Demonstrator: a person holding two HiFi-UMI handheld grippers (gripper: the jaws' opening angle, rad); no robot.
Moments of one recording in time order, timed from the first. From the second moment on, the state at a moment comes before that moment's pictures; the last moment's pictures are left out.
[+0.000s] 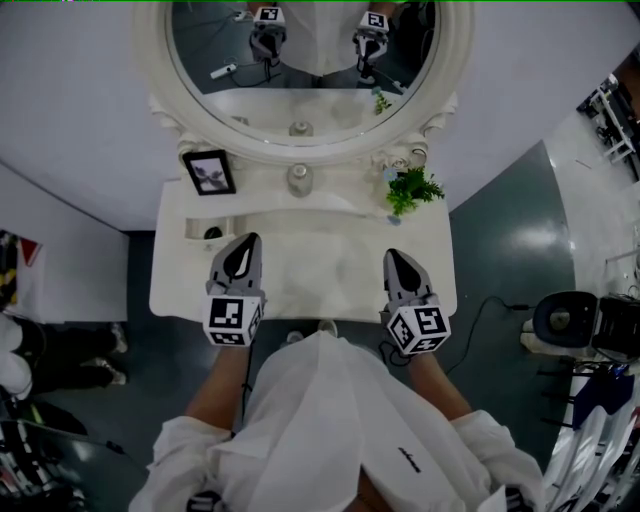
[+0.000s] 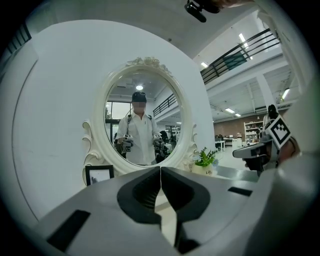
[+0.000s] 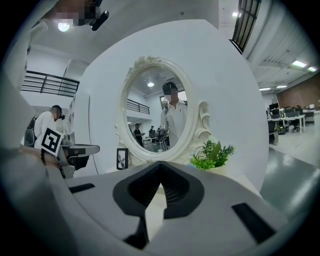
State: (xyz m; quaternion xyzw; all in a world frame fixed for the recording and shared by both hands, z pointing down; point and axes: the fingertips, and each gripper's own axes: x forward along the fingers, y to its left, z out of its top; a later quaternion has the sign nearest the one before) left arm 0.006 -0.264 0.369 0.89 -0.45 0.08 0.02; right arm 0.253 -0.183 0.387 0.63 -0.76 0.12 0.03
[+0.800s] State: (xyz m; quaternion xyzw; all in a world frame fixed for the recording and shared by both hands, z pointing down) left arm 0.008 -0.261 0.372 0.89 -0.45 0.08 0.03; right arm 0.248 -0.186 0.388 0.63 -0.77 0.12 0.03
